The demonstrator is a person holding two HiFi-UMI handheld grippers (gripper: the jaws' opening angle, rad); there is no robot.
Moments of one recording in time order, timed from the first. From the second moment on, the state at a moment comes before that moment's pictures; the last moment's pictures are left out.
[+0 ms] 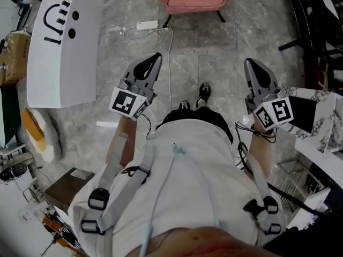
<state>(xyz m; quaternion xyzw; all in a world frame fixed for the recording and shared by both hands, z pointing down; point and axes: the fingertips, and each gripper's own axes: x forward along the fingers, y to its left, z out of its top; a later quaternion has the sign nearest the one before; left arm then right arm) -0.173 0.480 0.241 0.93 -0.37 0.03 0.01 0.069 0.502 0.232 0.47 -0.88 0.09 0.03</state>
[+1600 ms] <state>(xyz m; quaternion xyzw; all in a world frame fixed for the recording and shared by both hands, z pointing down) -0.075 0.359 0.244 0.89 -0.45 0.02 0.04 0.186 0.352 0.244 0.42 -0.90 0.12 -0.01</state>
